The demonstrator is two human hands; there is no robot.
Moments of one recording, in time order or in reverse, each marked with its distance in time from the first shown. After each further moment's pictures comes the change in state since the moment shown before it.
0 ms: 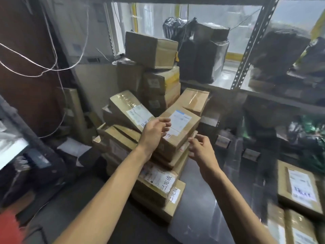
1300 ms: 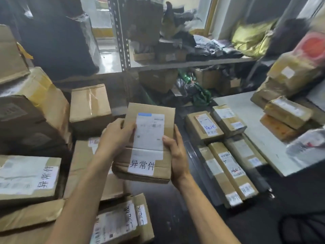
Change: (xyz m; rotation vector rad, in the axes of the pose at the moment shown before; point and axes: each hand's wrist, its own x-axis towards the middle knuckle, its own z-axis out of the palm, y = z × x) left_hand 0.131 -0.020 0.105 0.554 -0.616 0.078; right_hand 0.009 0.040 -0.033 0.466 0.619 -0.211
